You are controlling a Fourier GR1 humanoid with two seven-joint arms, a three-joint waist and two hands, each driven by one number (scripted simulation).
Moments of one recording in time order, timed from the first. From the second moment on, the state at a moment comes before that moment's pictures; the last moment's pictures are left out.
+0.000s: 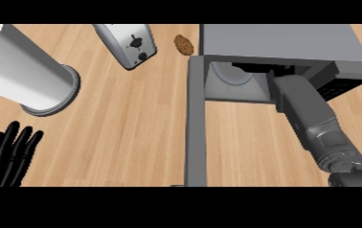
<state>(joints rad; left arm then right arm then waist) 0.41 0.00 0.08 -2.32 0.10 -0.31 0.06 -0.99 -0.23 -0.26 -0.19 0.16 -0.43 -0.67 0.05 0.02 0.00</state>
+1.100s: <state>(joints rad) 0.44 0.01 0.01 -2.30 0.08 -0.27 0.04 -0.61 -0.08 -0.24 -0.40 0.08 -0.18 -0.77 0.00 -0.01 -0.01</state>
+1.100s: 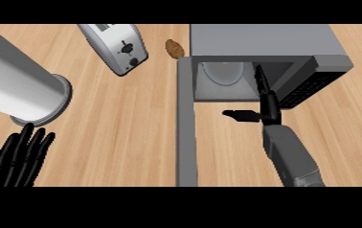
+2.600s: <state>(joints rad) 0.07 0.04 -0.26 -1.94 -0.04 -0.46 0.11 0.29 -0.07 -0.08 -1.16 -0.07 0.21 -0.88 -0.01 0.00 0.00</state>
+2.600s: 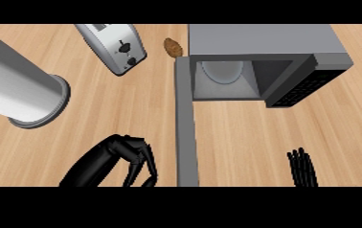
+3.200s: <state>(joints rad) -0.16 0.00 -0.57 -1.60 -0.19 -0.27 0.03 0.45 -0.14 -0.08 -1.36 -0.13 0.28 -0.86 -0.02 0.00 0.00</state>
